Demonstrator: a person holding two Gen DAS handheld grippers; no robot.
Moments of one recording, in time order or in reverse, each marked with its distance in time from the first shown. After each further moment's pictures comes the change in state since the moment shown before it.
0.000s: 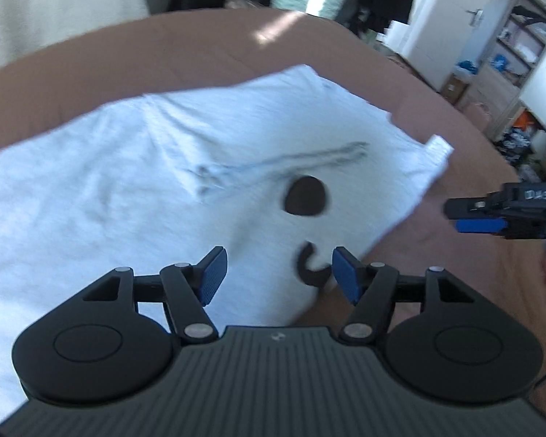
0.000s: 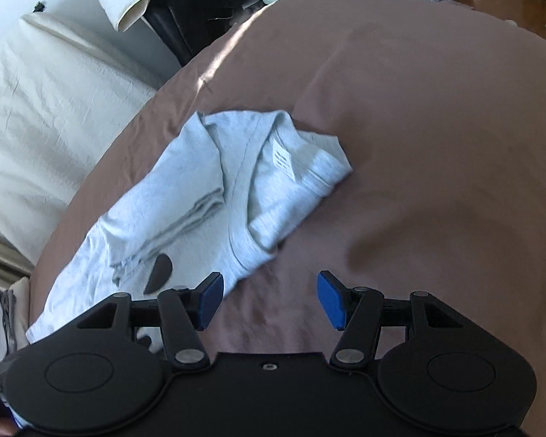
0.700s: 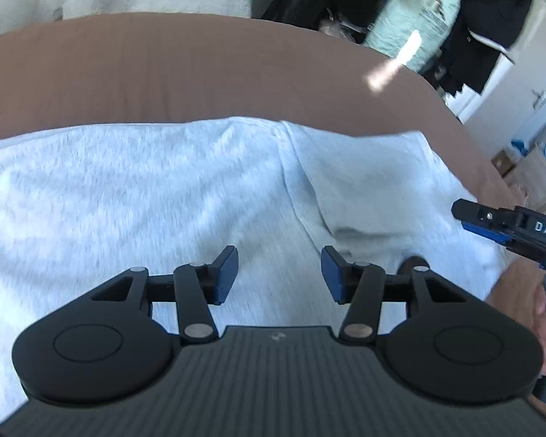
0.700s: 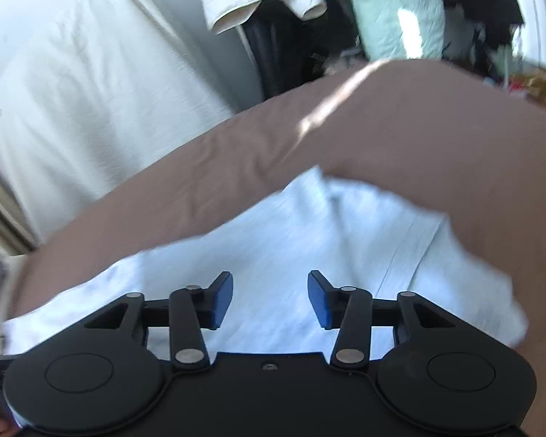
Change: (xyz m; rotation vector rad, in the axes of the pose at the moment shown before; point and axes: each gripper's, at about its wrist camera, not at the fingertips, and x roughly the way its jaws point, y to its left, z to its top) left arm 0.006 0.087 0.019 -0.249 -0.088 0.157; right arm 0.047 0.086 0.037 -0.285 -0.128 0.083
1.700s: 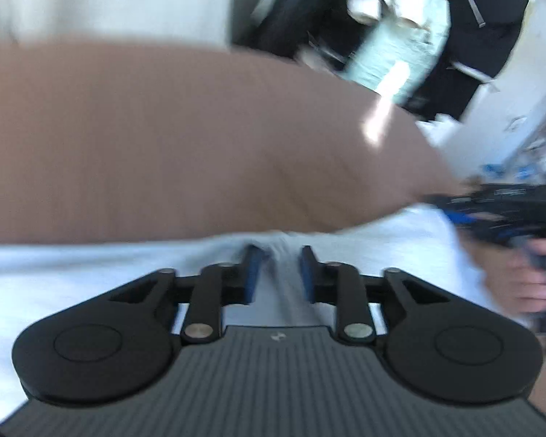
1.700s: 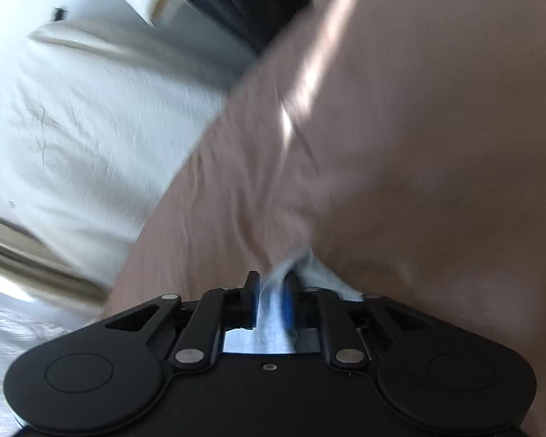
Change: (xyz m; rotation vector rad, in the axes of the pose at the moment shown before) left arm 0.055 0.013 0.072 0.011 -0.166 0.018; right arm 0.111 -0.095 0.120 0.185 0.125 0.162
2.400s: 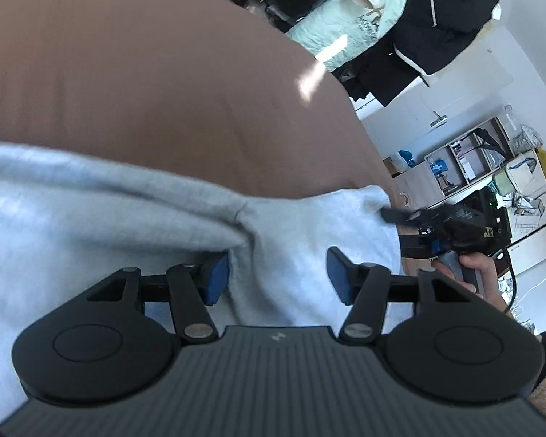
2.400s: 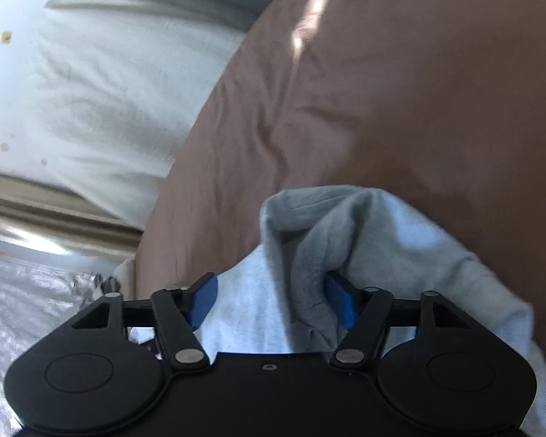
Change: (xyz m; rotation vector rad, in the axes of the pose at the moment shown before) left arm 0.036 0.025 -0.022 -0.196 0.234 -0.481; right arm 0.012 -0.034 -0.022 0.101 0.271 0.226
